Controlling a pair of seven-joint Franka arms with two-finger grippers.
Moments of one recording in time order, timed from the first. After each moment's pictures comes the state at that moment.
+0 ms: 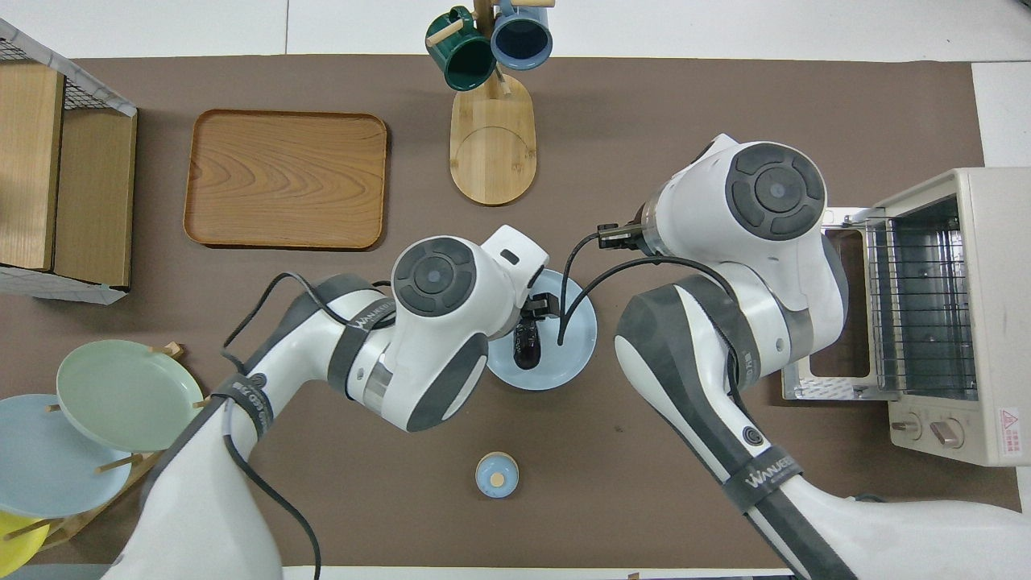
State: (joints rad) left arm -0.57 0.23 -0.06 -1.85 -0.18 2.17 -0.61; right arm 0.33 0.21 0.09 -1.83 0.00 2.19 0.32
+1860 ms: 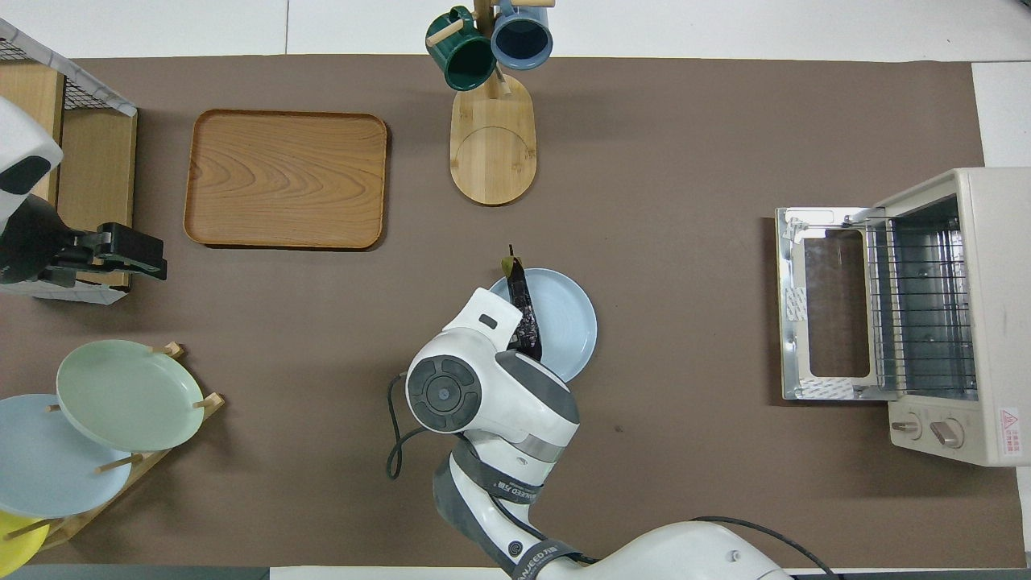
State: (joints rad) left arm -0.04 -0.03 -0.07 -1.65 -0.01 1.54 -0.10; right arm 0.72 0.44 0.08 -1.86 -0.27 2.40 0.77
